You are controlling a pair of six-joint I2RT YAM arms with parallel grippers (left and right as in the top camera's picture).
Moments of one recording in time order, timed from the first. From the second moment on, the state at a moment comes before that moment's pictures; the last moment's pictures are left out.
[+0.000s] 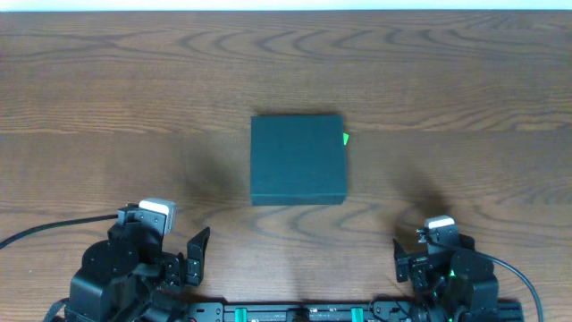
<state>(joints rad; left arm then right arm) -0.43 0.44 0.95 -1.19 -0.02 -0.20 0.16 0.01 0.36 -1.08 0.04 -0.07</state>
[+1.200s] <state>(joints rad) -0.25 0.09 0.53 -1.13 -0.09 -0.20 0.16 0.01 0.36 -1.08 0.03 -0.08</state>
